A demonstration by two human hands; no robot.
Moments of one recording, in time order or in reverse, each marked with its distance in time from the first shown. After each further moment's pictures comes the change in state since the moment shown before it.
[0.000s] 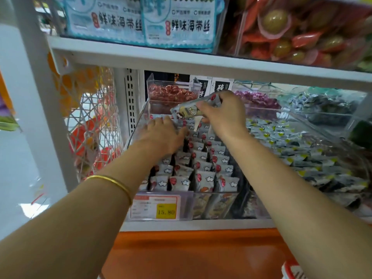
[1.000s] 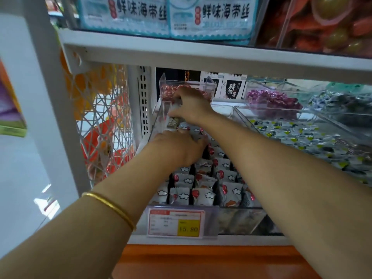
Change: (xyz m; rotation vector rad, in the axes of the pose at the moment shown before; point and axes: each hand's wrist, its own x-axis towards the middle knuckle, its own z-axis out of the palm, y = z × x) left_hand -0.017 0.002 -0.019 0.138 -0.228 0.033; right_hand 0.067 0.011 0.100 -0.369 -0.433 -0.289
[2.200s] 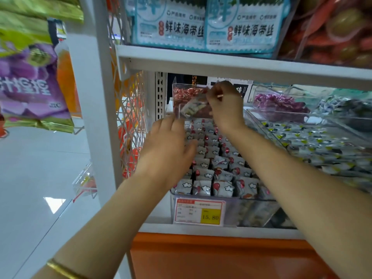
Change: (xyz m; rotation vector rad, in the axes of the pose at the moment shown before) left_hand -0.064 -0.051 0.010 -0.278 0.620 0.128; right_hand -0.039 -0.024 -0.019 0.278 0.494 0.139
